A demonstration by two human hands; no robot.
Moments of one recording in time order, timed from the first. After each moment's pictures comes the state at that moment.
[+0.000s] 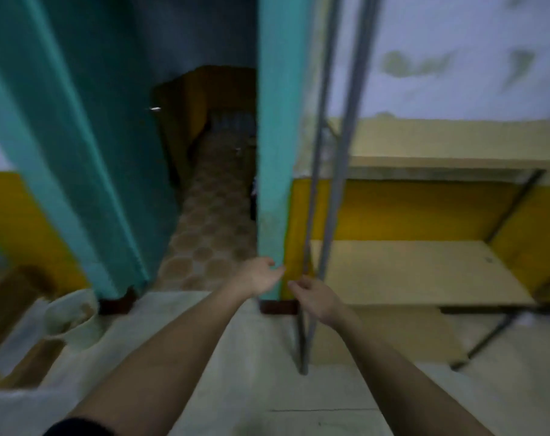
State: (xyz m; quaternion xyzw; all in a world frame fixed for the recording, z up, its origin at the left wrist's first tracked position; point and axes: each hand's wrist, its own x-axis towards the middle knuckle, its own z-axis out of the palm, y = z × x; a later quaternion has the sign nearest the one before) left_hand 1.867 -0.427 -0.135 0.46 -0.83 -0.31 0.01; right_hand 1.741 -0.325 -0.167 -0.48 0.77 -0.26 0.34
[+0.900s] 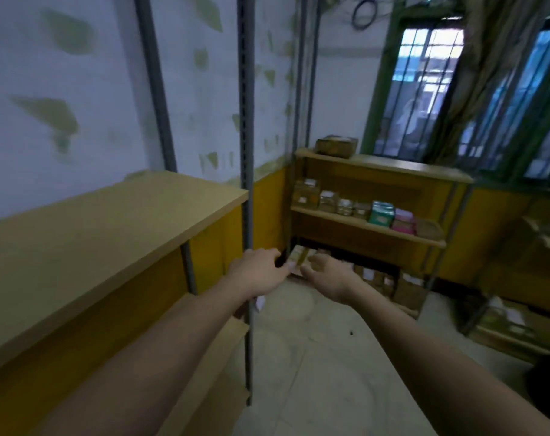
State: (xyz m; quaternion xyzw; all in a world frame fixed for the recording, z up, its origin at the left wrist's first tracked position) left_hand 1.163 -0.178 -0.012 -0.08 -0.98 -0.16 -0.04; right_hand 1.159 -0.007 -0.027 -0.01 0.97 -0.24 0.05
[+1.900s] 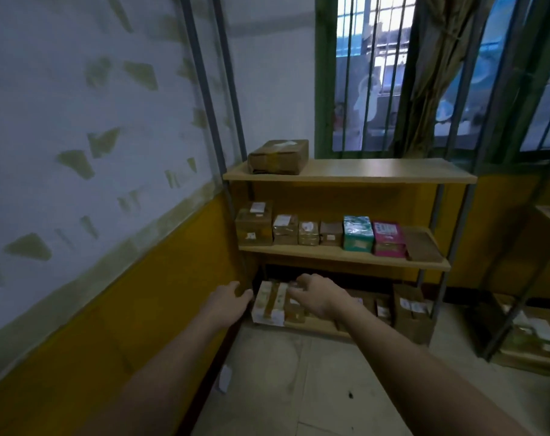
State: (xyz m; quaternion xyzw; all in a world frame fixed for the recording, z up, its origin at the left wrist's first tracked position) left_hand 0.642 0.011 -0.091 -0.01 -0.96 -0.25 -0.14; right_hand 0.678 0.224 -0.079 0.04 0.95 -0.28 0.10
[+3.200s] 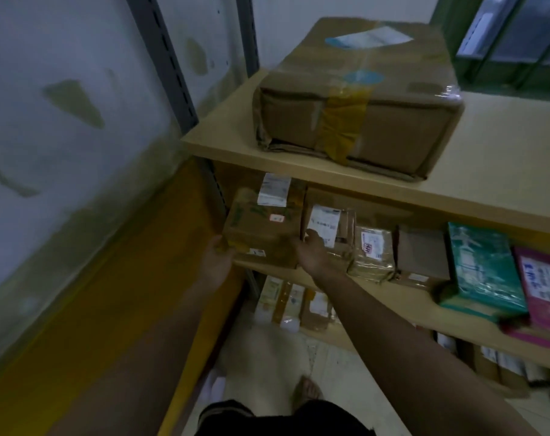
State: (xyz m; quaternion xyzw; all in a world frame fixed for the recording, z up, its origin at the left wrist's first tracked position) left_hand 0.021 0.033 -0.272 0.22 -0.74 -0.62 -0.10; right_hand 0.028 0.230 -0.259 0.18 0.78 -0.59 0.11
